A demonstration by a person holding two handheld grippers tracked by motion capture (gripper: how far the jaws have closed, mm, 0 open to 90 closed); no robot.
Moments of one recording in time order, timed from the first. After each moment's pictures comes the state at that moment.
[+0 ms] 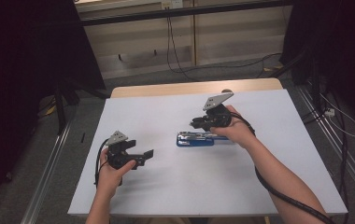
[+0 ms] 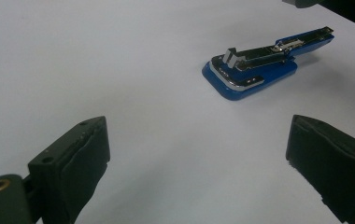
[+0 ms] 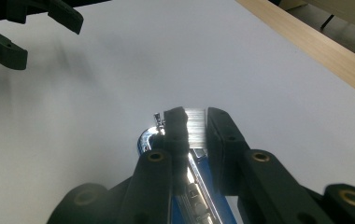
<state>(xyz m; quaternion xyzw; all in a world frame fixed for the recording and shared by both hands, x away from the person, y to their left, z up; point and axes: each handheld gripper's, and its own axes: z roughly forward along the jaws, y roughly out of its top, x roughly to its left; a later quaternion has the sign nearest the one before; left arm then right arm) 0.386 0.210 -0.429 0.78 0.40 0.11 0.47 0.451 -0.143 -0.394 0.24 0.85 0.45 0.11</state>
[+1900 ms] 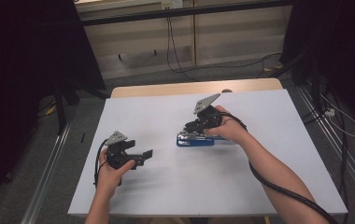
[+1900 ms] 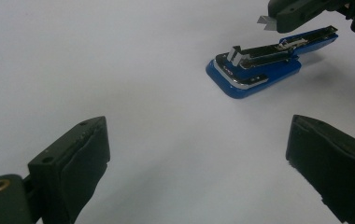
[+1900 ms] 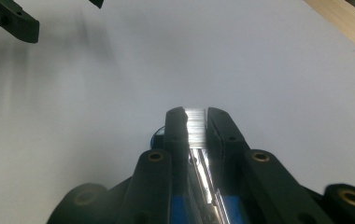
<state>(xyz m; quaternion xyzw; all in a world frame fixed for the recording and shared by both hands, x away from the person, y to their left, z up) 0.387 0.213 -0.431 0.78 0.40 0.11 0.47 0.468 -0.122 -0.409 0.18 0.88 0.43 0.07</state>
